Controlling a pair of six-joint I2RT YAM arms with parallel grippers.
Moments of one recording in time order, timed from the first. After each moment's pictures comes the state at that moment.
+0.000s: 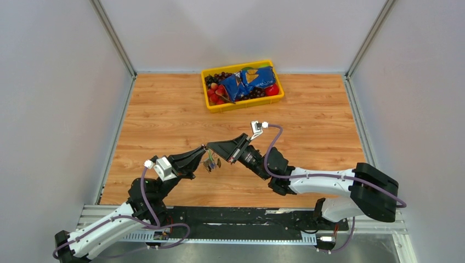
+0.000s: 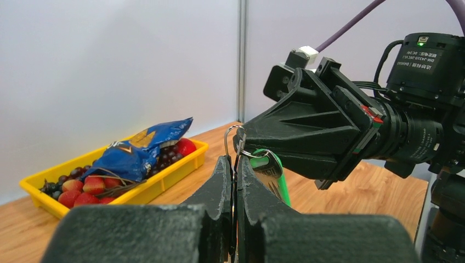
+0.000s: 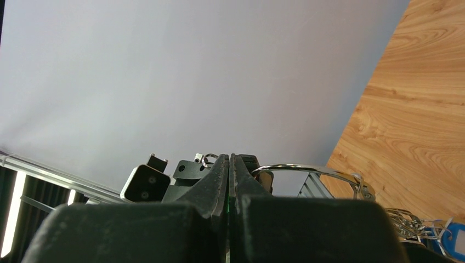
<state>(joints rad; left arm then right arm) -0.95 0.20 0.12 0.59 -0.08 0.04 1.16 1.34 0.61 1.00 0.19 1.24</state>
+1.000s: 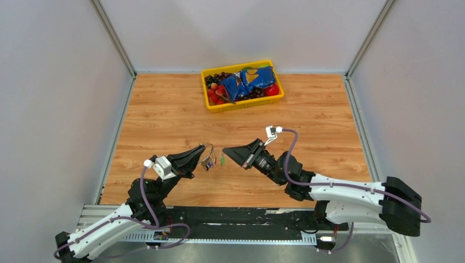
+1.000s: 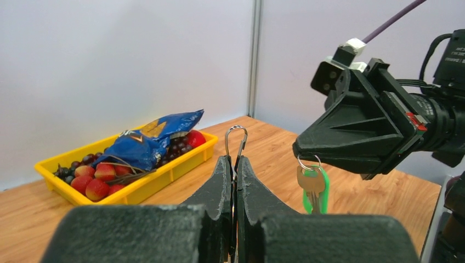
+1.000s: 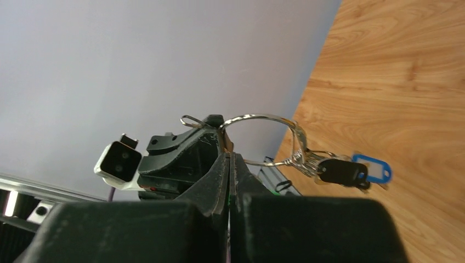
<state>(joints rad) -0.95 0.18 0.12 0.54 -0.13 0.03 1.16 1.12 0.51 0.78 0.23 1.17</state>
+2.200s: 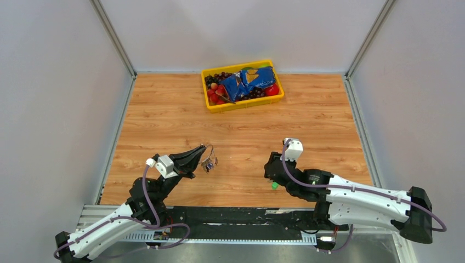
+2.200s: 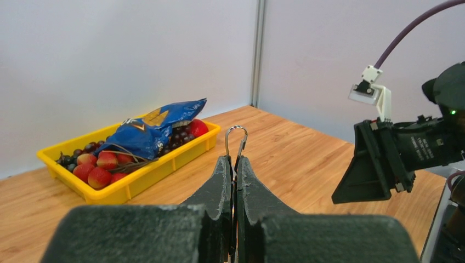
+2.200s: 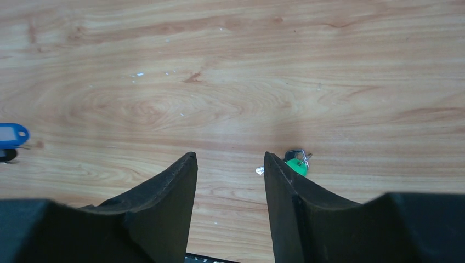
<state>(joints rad) -0.95 0.18 0.12 0.51 -0.15 0.03 1.19 0.92 0.61 -0.59 0.70 1.05</state>
